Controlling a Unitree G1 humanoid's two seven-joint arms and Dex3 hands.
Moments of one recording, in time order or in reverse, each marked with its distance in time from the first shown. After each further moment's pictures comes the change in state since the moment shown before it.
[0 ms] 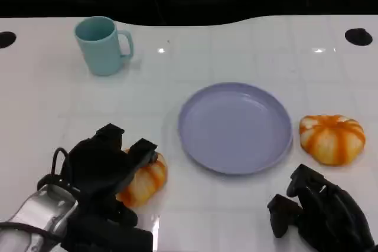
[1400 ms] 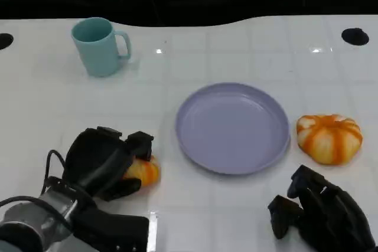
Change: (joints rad) left arm -0.357 -0.126 -0.268 0.894 -0.113 -0.249 0.854; right arm 0.008 -0.001 -0.001 -0.011 0.000 0.006 0.002
